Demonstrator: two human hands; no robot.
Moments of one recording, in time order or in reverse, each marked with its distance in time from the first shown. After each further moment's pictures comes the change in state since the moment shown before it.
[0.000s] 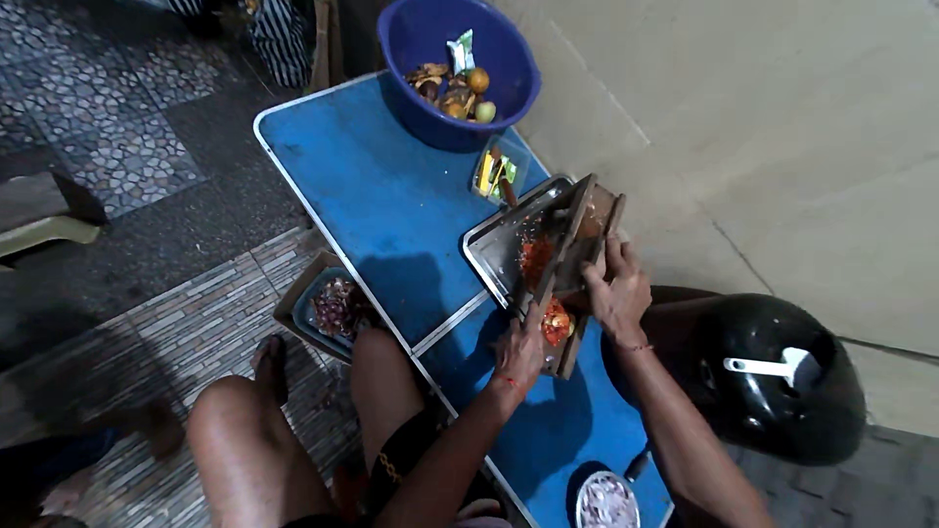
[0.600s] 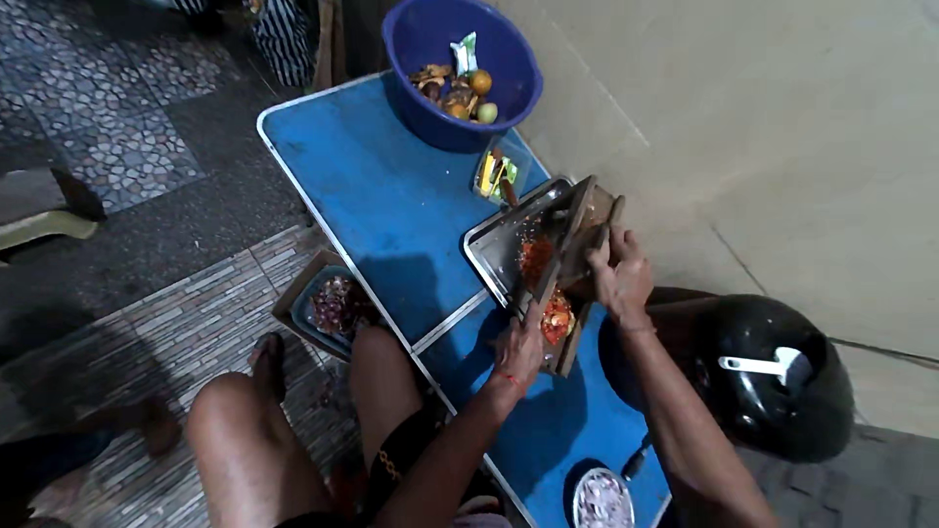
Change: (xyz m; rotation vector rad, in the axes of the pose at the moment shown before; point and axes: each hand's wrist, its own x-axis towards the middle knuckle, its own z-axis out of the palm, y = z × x) left_hand -0.001 0.001 0.002 -0.002 -0.023 -0.025; right_hand 0.015 0.000 -0.005 0.016 -0.004 -0.012
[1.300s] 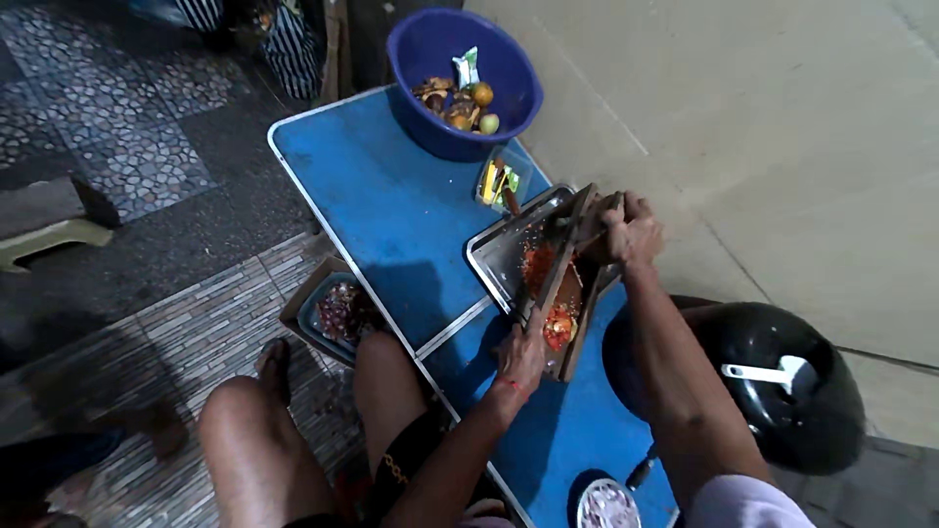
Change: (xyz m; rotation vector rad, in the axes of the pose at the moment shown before) left_hand -0.002 0.002 -0.006 -0.007 0.009 -0.018; right_hand 0.093 -0.007 0.003 0.080 0.014 0.096
